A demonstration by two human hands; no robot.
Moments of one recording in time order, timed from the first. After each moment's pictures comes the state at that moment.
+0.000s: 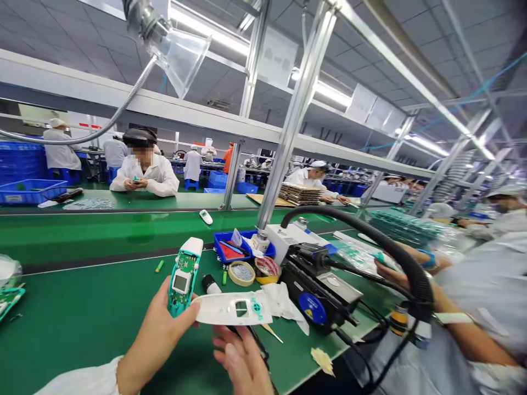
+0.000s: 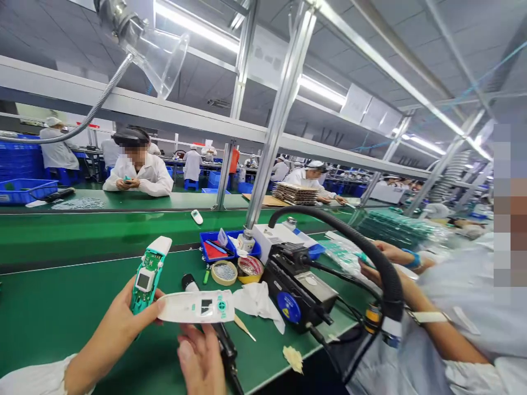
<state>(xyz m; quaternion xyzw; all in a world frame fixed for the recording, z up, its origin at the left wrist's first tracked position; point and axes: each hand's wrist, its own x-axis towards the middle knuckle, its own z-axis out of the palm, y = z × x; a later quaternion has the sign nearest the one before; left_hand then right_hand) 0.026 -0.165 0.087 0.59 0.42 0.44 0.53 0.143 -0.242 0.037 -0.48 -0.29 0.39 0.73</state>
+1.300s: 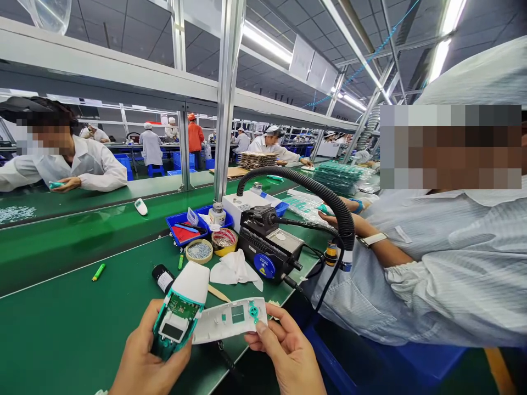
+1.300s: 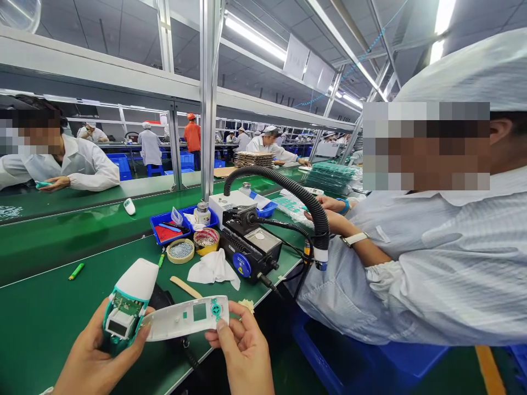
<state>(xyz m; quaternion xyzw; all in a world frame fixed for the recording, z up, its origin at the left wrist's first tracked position) 0.090 -0.204 0.043 0.67 0.40 0.41 0.46 0.252 -0.300 0.046 -0.60 -0.23 0.35 0.68</state>
